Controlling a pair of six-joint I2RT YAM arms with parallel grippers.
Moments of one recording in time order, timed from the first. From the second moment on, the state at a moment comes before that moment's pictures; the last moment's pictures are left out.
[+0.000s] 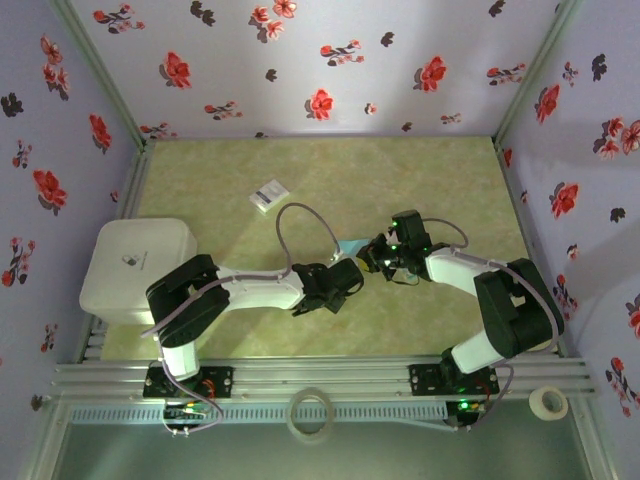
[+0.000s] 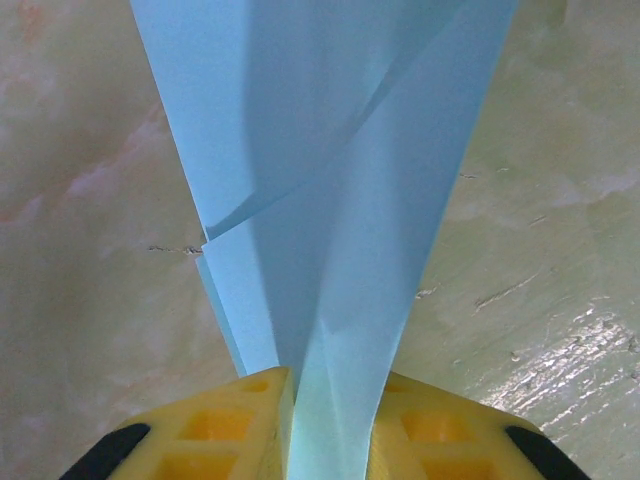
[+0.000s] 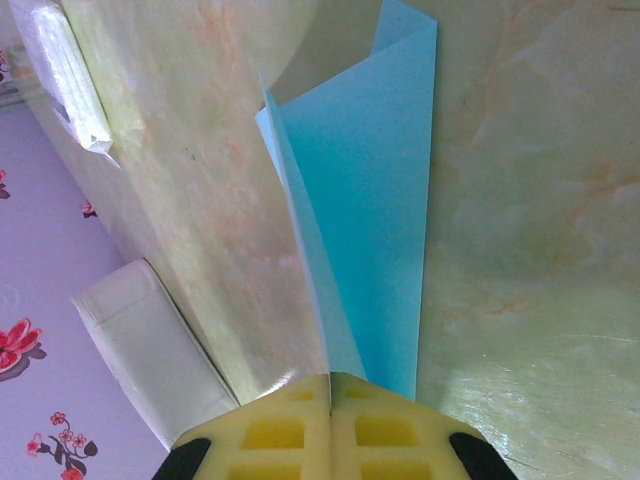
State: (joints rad) left arm -1.16 1.81 1.06 -0.37 -0.35 -0.41; right arm 0.40 1.51 0.65 -0.02 -0.58 1.24
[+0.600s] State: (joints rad) left arm -1.16 1.81 1.06 -0.37 -0.35 -0.41; right arm 0.40 1.51 0.65 -0.02 -0.58 1.24
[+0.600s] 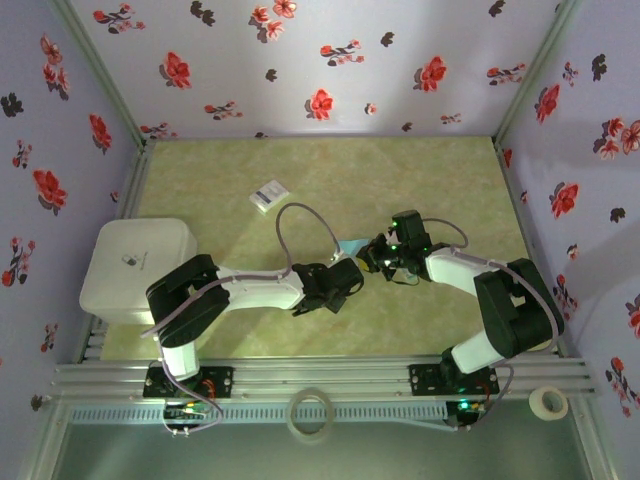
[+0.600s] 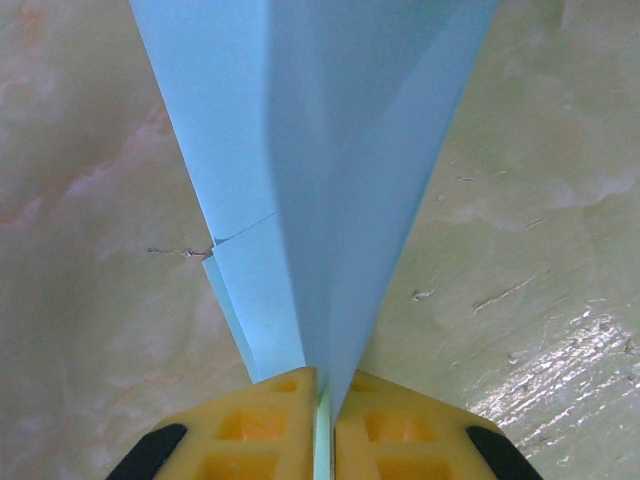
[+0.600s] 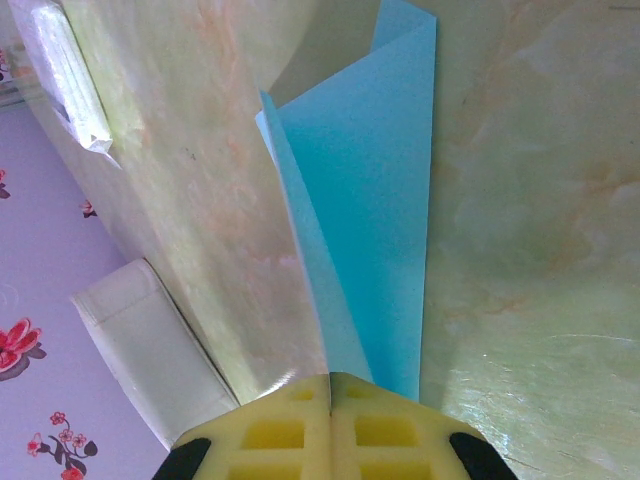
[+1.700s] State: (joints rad) left arm -1.15 1.81 1.06 -0.33 -0.31 -0.46; right arm 0.40 1.51 0.64 -0.02 -0.58 1.24
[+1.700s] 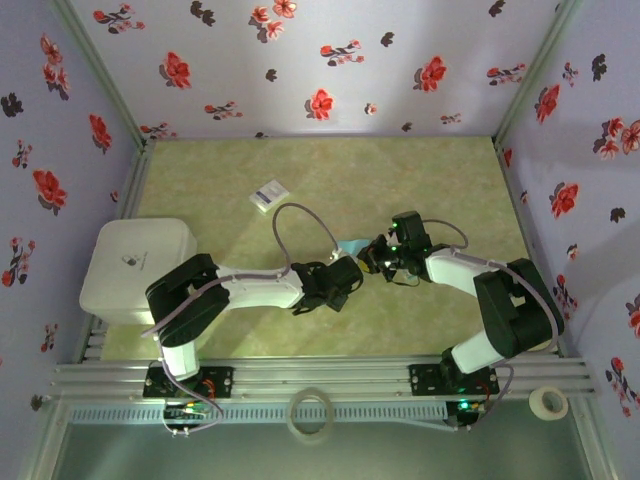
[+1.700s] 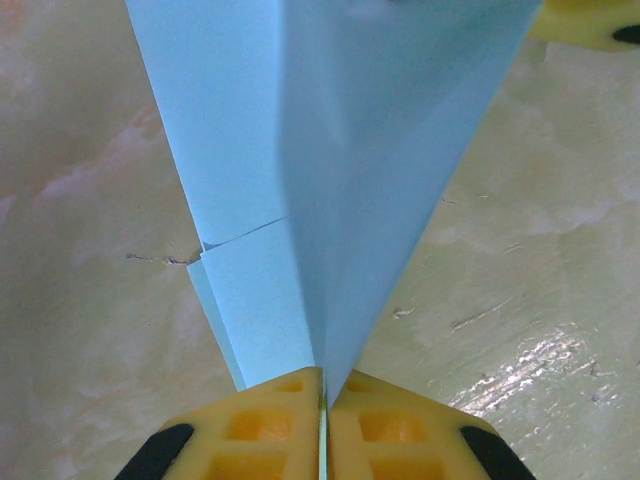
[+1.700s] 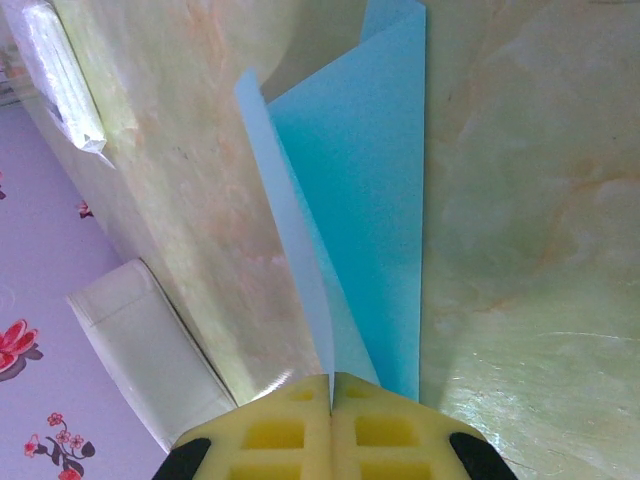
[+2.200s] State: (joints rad) left arm -1.13 1.81 1.04 -0.30 -0.27 -0.48; right arm 0.40 1.51 0.64 -0.02 -0.58 1.24
